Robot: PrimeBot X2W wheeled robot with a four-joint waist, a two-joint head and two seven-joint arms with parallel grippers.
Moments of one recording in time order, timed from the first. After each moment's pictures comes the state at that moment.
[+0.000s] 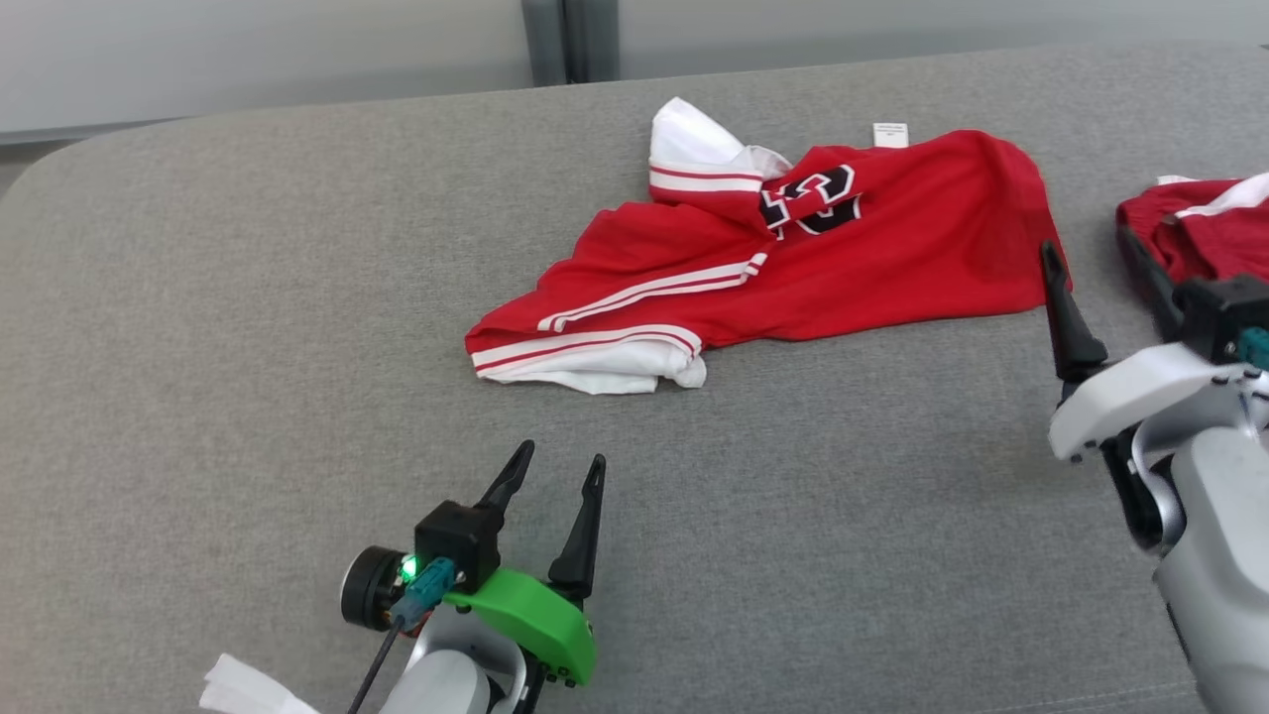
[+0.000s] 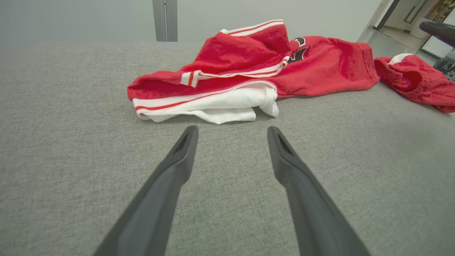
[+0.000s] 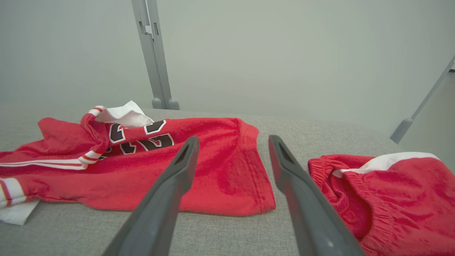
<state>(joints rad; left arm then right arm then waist) -0.21 0.05 -0.47 0.38 -0.35 -0.01 -0.22 -0.50 -0.36 0.16 0.56 0.32 0.13 -0.25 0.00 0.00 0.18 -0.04</state>
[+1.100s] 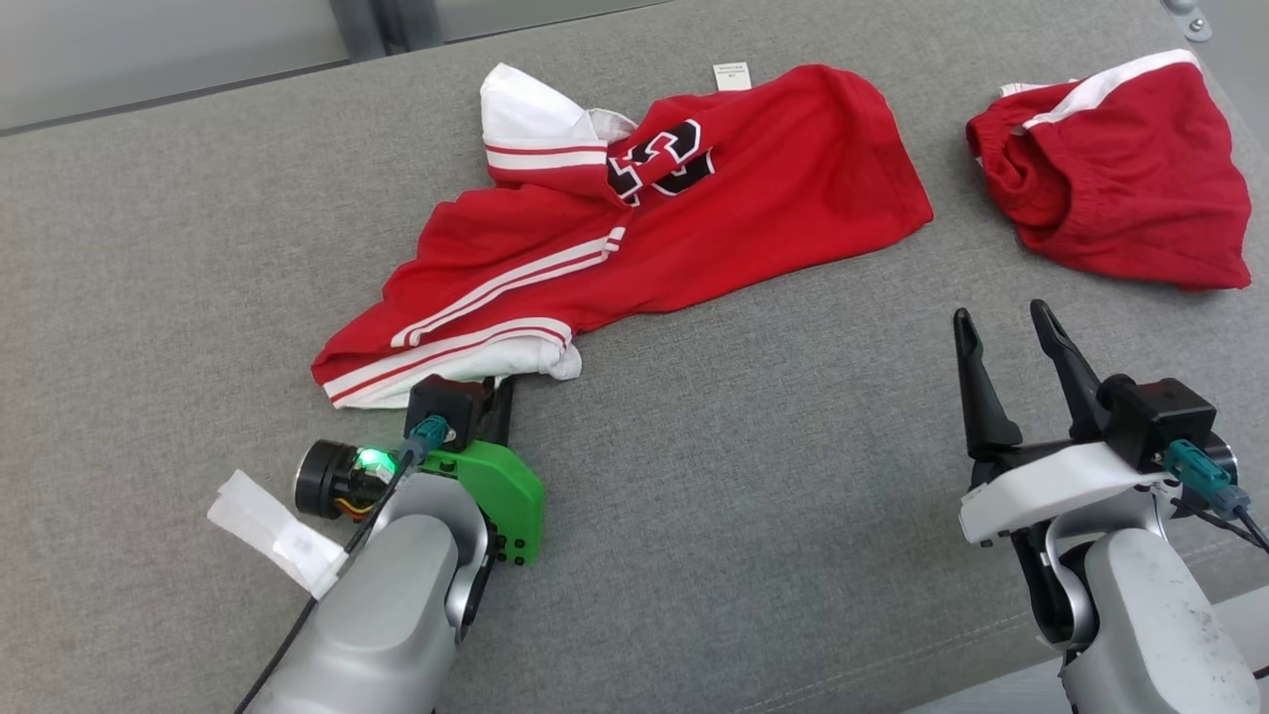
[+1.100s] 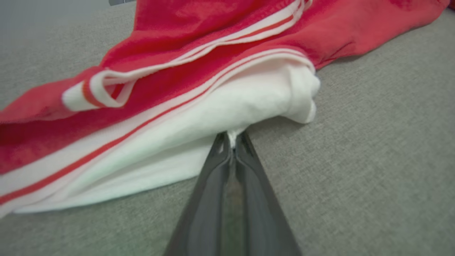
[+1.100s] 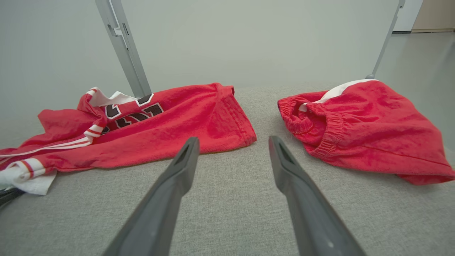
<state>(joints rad) -0.63 0.05 -0.62 0.95 -0.43 0.03 -0.23 -0.25 -0.12 0.04 0.24 0.21 0.13 -0.23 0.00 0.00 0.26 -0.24</state>
